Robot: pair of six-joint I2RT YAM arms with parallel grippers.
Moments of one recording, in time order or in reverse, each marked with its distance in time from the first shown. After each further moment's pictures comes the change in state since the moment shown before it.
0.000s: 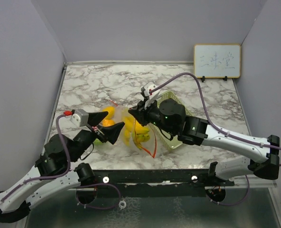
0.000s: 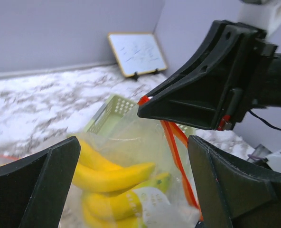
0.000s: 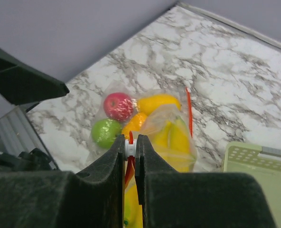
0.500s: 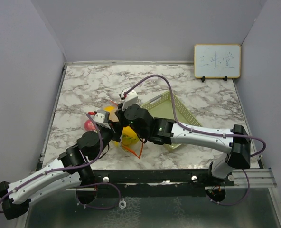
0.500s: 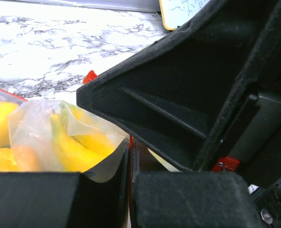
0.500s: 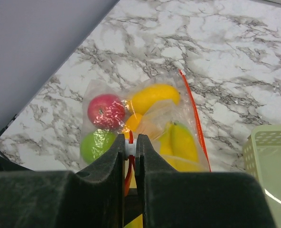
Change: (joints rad) left arm 0.000 0.108 -0.219 0.128 -0.141 -0.131; right arm 0.071 0.297 0.149 0.032 0.222 0.141
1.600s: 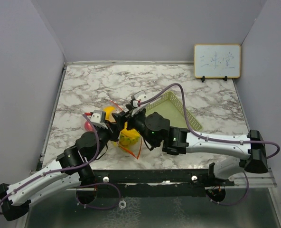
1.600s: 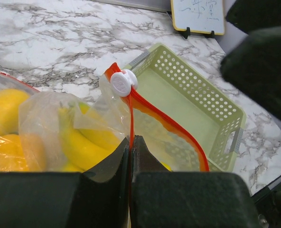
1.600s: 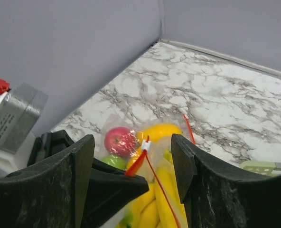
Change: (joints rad) left arm 0.001 -0.038 0.000 -0.077 -0.037 -0.065; right arm 0.084 -0.224 -0.229 0.340 0.055 -0.237
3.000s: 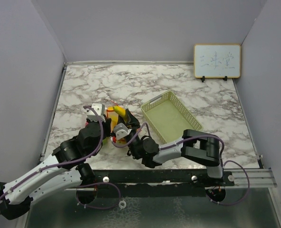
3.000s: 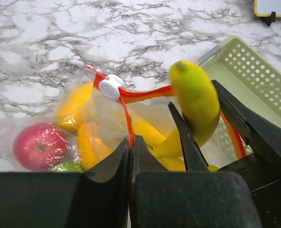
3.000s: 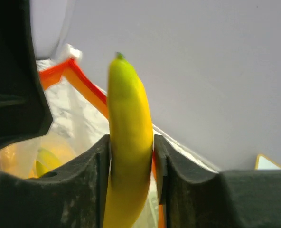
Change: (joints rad) left arm 0.032 0.138 0.218 -0.314 -0.159 0.037; right arm 0.016 0.569 -0.205 1.270 0.142 -1.083
